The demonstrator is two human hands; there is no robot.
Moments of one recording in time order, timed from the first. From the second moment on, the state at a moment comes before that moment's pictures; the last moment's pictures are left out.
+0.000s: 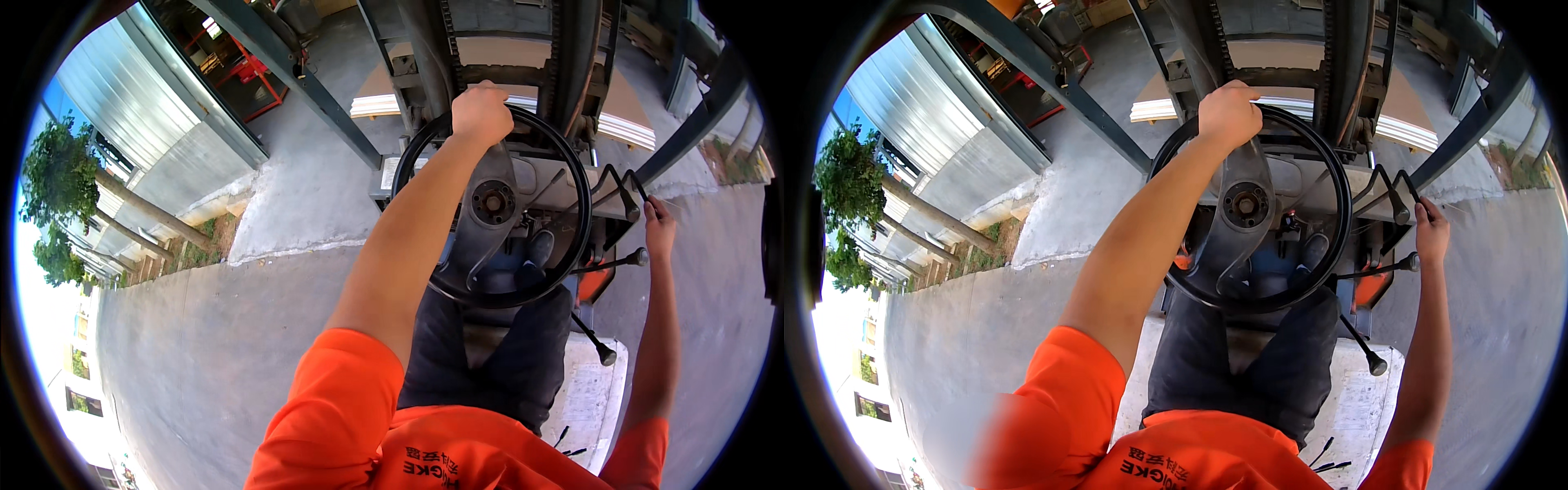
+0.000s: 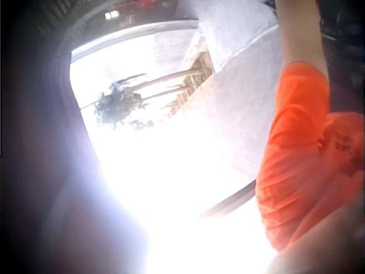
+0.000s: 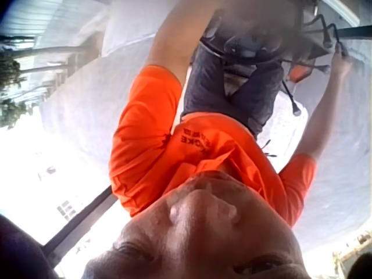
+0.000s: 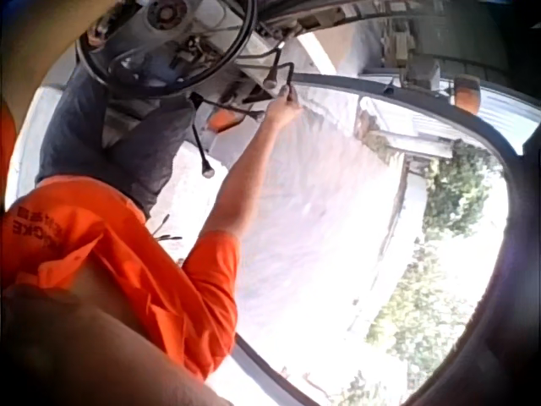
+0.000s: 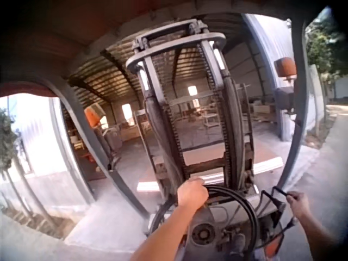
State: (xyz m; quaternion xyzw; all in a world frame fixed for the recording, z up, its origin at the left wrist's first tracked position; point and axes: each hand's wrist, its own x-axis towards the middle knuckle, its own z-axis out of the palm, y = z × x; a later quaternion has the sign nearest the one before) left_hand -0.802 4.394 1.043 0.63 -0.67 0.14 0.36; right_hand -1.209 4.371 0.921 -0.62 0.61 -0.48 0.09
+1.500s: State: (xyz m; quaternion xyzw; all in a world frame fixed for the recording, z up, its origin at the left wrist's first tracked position) left_hand -0.857 4.919 0.819 0.63 -0.70 0.18 0.28; right_hand -1.289 4.878 0.644 -0.62 0.63 -0.47 0.06
